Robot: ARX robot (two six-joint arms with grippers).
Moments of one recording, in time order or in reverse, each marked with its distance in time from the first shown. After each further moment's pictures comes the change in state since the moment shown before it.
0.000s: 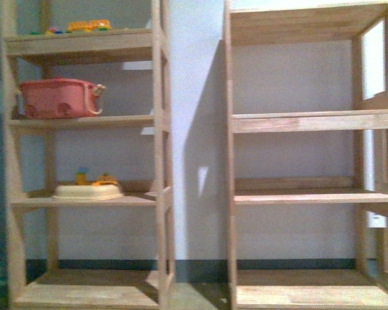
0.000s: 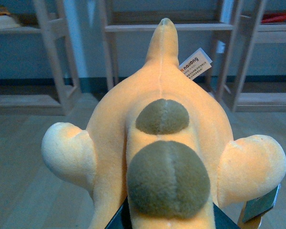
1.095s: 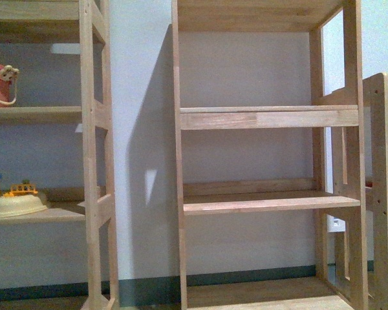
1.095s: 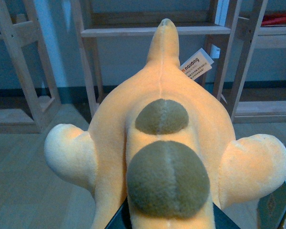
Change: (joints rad) left arm 0.000 0.000 0.000 0.000 -0.001 0.000; right arm -0.001 0.000 0.000 0.000 -0.004 0.000
